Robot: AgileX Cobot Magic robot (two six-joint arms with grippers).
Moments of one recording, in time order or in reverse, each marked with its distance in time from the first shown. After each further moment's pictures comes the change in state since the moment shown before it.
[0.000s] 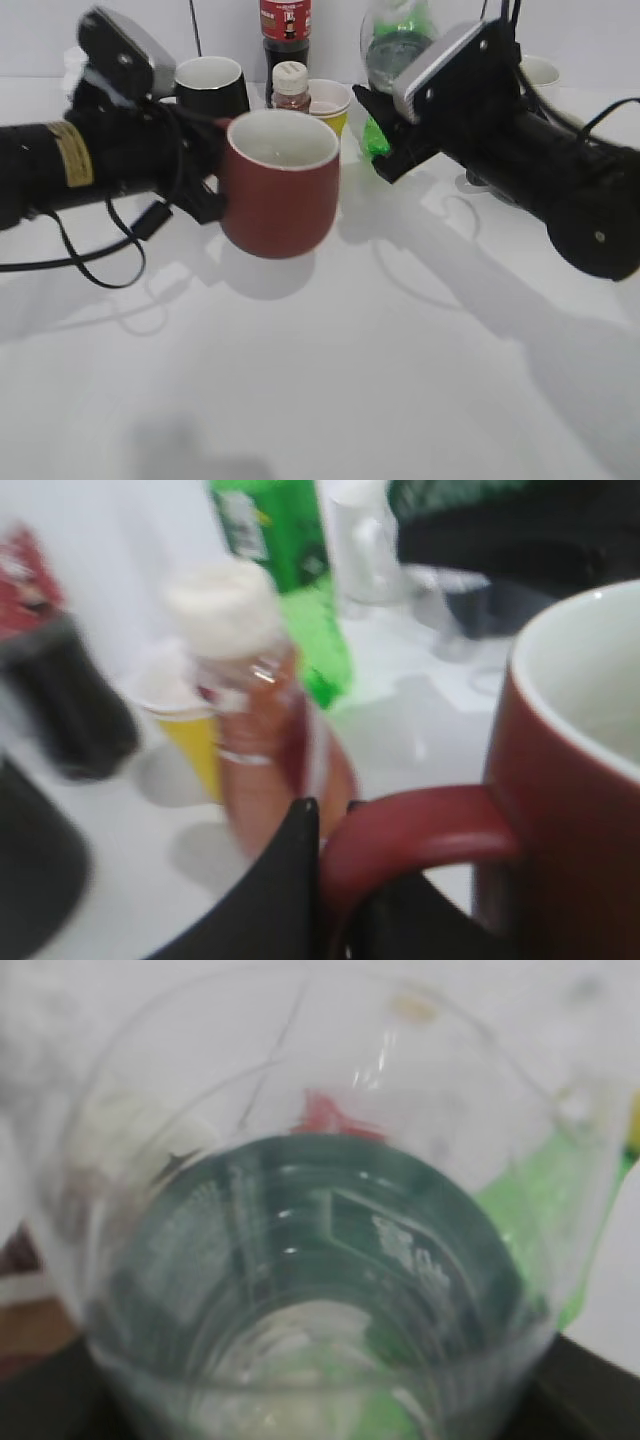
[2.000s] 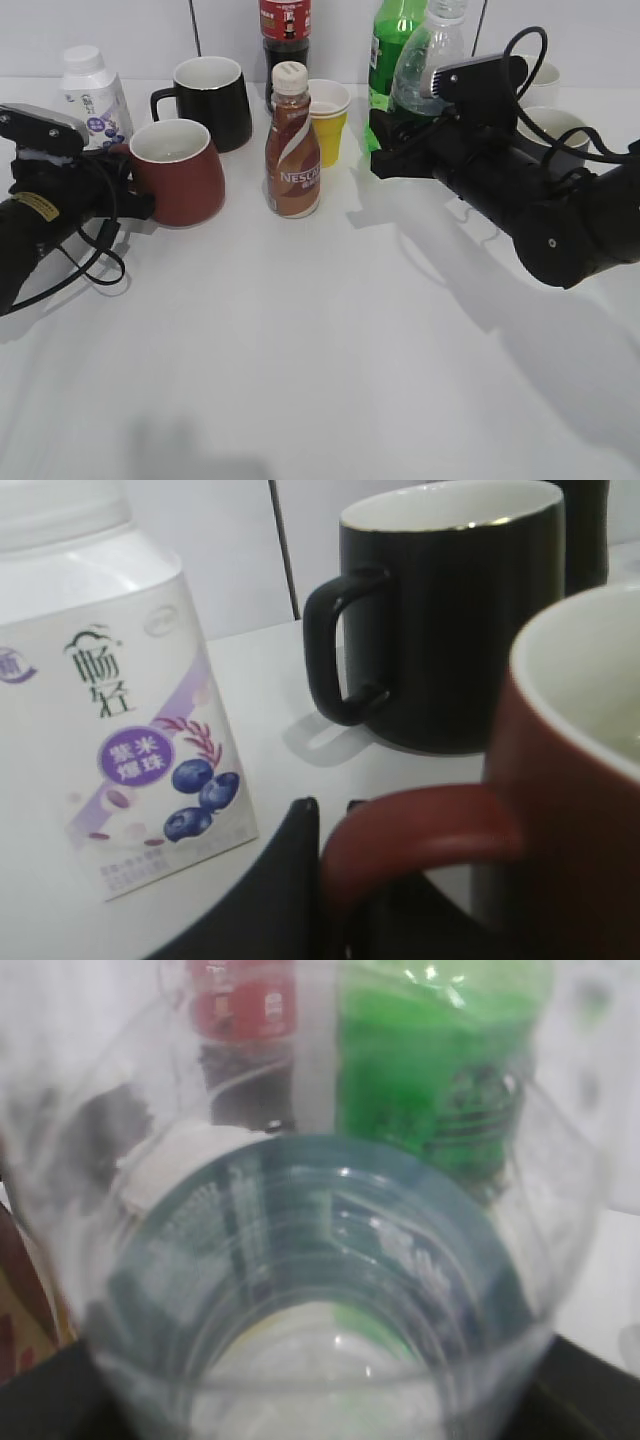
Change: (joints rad) left arm 0.247 0.445 0.022 -0.568 -0.522 0.361; right arm 0.000 0.142 -0.045 0.202 0.045 0.396
